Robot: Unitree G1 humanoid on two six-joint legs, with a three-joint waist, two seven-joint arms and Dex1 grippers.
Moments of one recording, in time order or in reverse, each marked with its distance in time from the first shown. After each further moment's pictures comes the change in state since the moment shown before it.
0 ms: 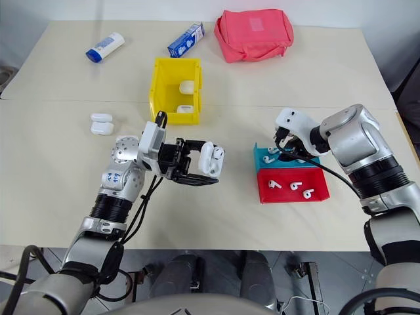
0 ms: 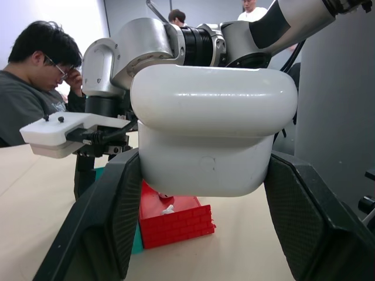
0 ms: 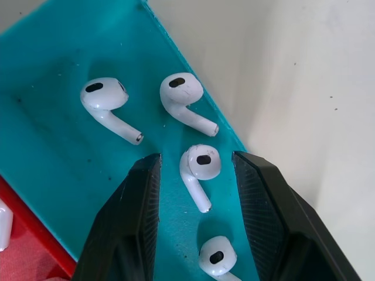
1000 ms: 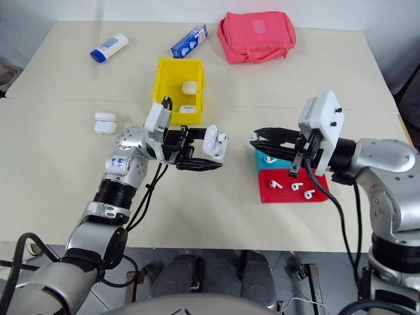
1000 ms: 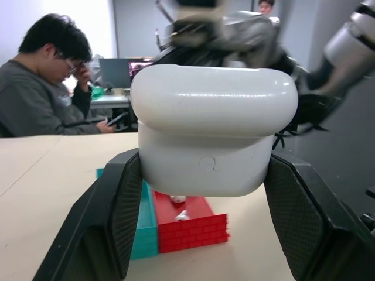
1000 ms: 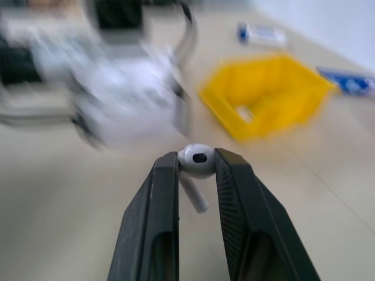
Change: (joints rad) left arm -0.153 -0.021 0.019 0.190 0.007 0.059 -0.007; right arm 0.538 0.251 -0.764 -0.862 0.723 -0.010 -0.239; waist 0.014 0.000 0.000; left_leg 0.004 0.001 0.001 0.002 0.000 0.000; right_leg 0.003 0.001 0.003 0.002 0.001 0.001
